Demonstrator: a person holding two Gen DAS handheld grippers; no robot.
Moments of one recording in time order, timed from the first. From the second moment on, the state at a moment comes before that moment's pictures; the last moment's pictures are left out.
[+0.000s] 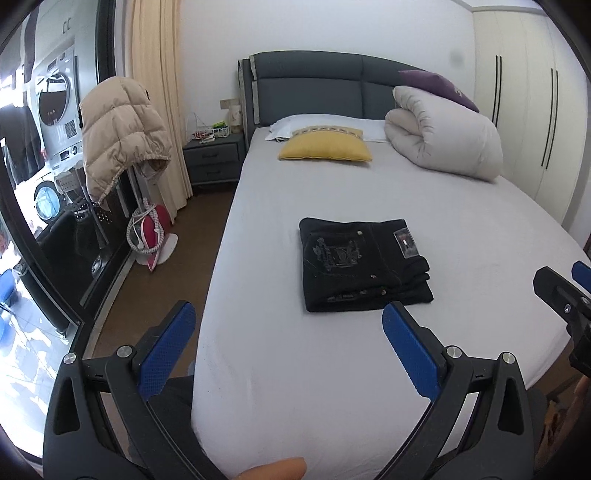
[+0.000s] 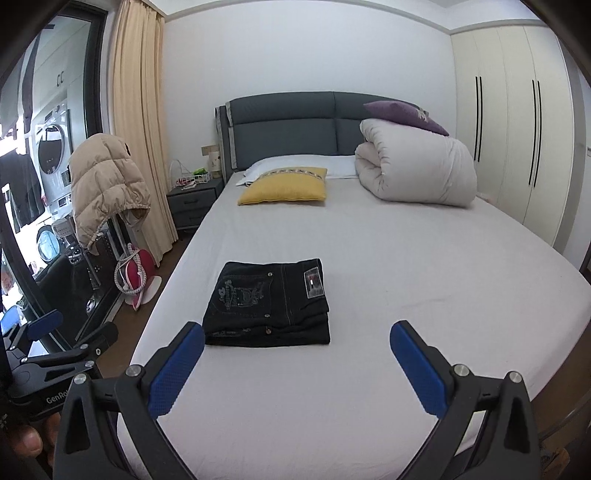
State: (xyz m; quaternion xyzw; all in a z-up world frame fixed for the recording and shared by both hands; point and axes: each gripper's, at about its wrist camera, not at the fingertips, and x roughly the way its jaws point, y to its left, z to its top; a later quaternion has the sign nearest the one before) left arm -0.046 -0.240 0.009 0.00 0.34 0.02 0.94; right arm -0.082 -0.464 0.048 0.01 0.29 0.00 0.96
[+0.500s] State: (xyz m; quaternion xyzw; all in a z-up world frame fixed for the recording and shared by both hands) left arm -0.023 -0.243 -0.010 0.00 0.36 0.01 0.93; right arm -0.082 -0.461 0.043 0.00 0.31 0.00 0.95
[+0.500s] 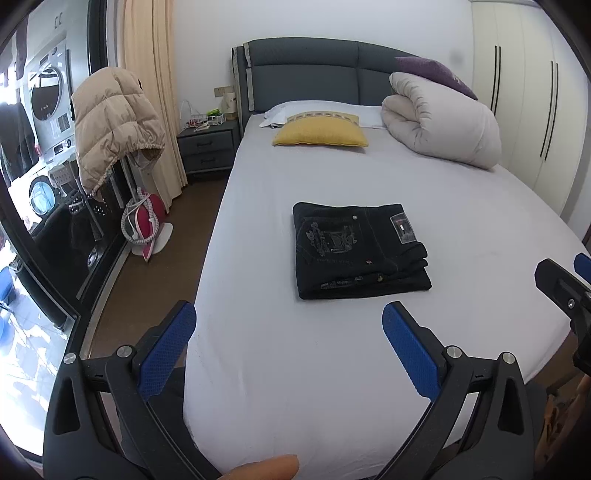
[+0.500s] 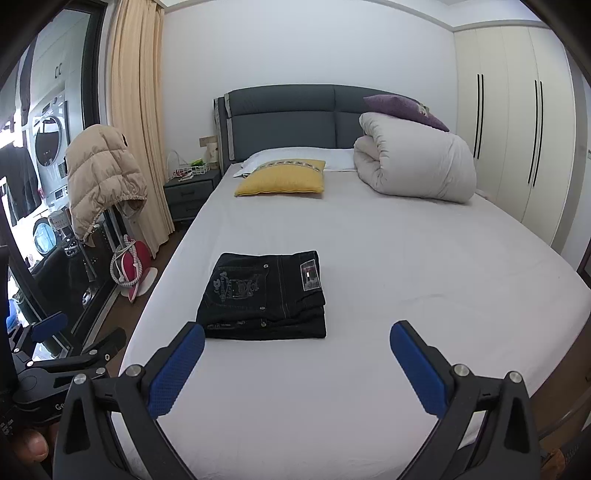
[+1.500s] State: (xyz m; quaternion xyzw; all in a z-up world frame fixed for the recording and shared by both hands) left arm -0.003 -0.232 -0.035 -0.01 0.39 0.02 0.92; right arm -0.074 -0.460 0.031 0.00 0.33 0.00 0.94
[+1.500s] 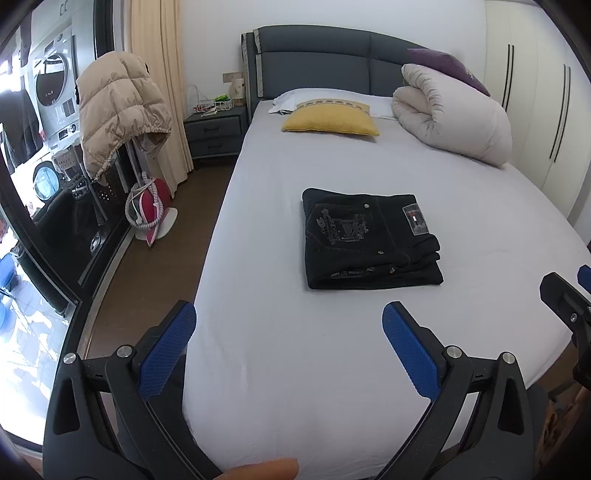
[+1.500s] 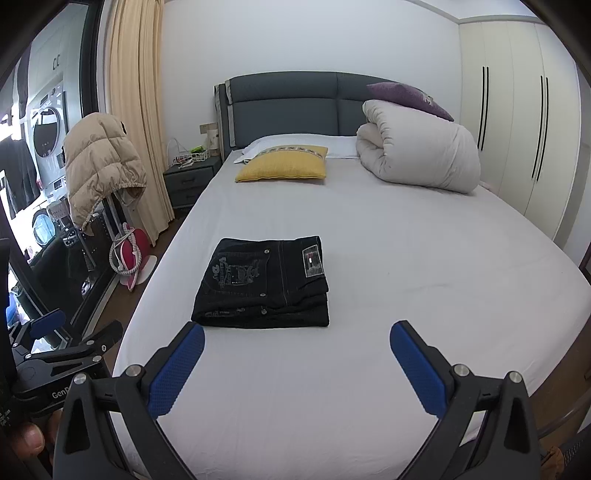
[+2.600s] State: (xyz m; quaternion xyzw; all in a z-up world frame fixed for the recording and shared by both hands) left arm -0.002 -0.232 -0.040 -0.02 0.39 0.03 0.92; right arm -0.070 -0.457 0.024 -0.01 0.34 0.00 0.94
